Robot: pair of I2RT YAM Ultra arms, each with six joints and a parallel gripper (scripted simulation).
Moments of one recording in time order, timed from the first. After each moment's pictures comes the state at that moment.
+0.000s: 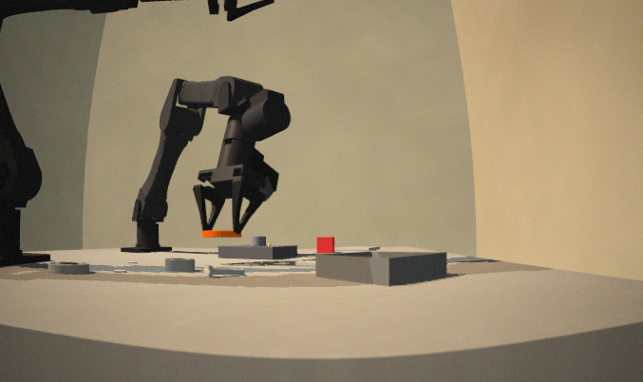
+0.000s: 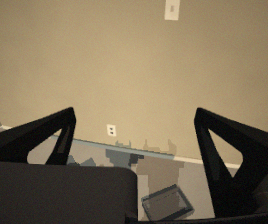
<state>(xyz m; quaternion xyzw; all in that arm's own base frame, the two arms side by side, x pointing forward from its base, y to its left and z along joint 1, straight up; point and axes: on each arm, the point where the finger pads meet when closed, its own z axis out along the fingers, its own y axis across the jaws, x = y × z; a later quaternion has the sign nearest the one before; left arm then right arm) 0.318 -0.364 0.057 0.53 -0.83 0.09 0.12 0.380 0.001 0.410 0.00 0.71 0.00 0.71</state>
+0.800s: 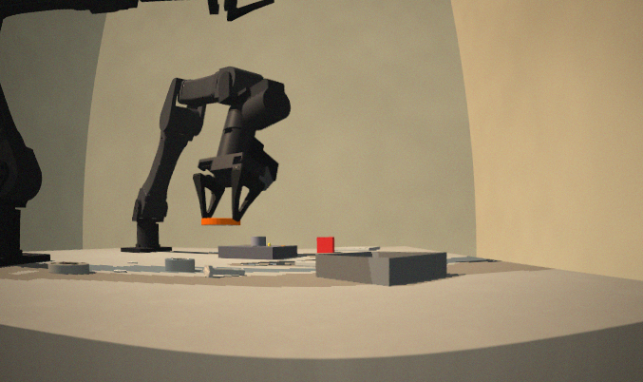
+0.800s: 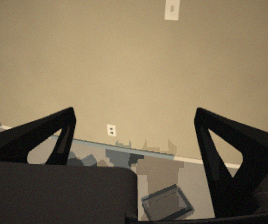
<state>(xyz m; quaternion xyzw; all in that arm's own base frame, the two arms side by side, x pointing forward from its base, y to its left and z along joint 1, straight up) 0.316 -0.363 0.077 0.53 -0.83 0.08 0.13 0.380 0.001 0.410 0.00 0.71 0.00 0.71</state>
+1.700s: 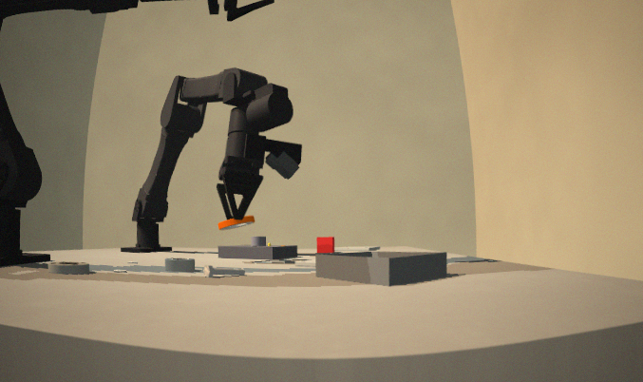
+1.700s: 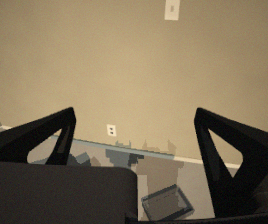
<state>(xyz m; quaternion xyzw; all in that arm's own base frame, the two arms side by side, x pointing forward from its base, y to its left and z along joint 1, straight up) 0.329 -0.313 0.076 0.19 -0.98 0.06 0.04 0.380 0.001 0.410 0.00 0.71 0.00 0.71</state>
